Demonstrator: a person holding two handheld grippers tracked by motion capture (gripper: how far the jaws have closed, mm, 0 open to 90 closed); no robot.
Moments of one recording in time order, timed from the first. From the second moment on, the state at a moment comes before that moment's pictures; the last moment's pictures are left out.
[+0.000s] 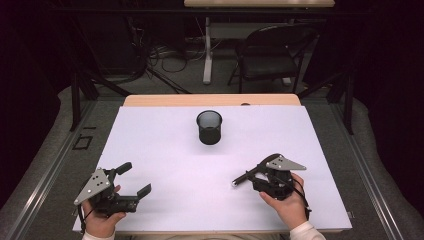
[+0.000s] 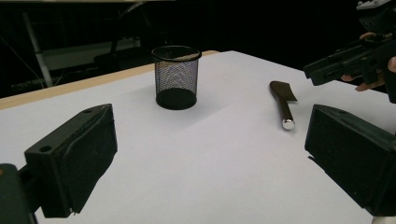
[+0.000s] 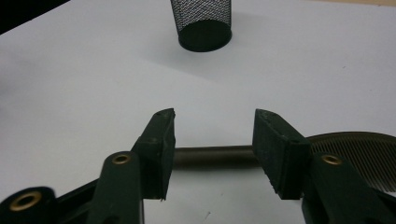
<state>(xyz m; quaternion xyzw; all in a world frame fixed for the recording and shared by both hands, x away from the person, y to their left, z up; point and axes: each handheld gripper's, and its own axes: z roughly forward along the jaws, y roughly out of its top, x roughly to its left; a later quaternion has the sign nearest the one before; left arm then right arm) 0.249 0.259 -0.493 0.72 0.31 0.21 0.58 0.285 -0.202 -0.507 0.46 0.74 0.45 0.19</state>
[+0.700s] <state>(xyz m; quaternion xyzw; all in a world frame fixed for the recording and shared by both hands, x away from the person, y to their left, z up) 0.249 0.259 -0.494 0.72 0.31 0.21 0.58 0.317 -0.186 -0.509 0.47 0.77 0.39 0.17</state>
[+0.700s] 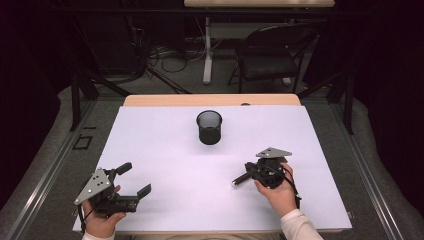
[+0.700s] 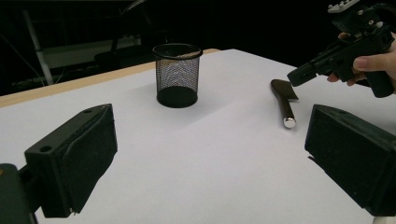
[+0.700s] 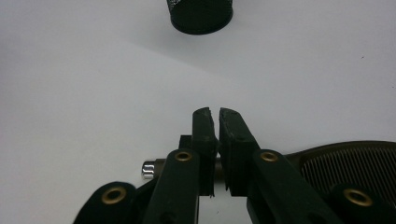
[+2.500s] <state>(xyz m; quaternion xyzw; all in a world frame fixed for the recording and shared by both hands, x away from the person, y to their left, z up) 0.251 0.262 -0.496 0.72 0.32 0.20 0.58 0.332 -0.153 -0.544 0.47 0.81 0.33 0.12</state>
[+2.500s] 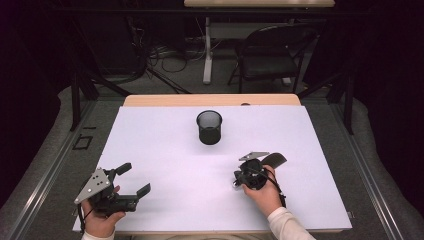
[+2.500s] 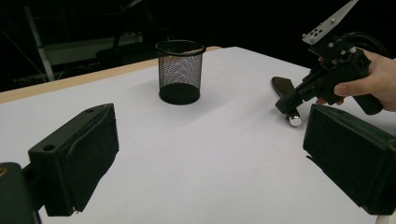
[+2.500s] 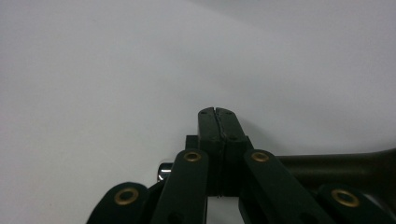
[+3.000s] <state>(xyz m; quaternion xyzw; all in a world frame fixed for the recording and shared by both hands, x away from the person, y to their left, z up) 0.251 0.262 -0.496 0.72 0.32 0.20 0.58 0.321 -0.160 -0.543 0.47 0.82 0.31 0.12</state>
